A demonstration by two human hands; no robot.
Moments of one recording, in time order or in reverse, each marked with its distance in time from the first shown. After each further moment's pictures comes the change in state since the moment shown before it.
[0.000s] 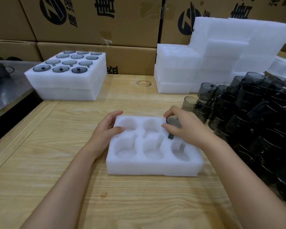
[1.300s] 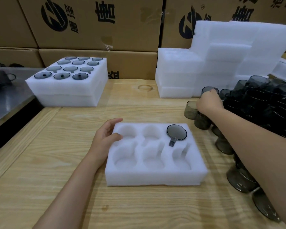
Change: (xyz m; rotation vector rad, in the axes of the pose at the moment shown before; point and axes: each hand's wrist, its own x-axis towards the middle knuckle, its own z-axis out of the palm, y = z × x) left_hand 0.000 0.003 0.004 -0.042 0.118 0.034; right_hand 0.091 0.068 -0.044 -0.310 0.199 0.610
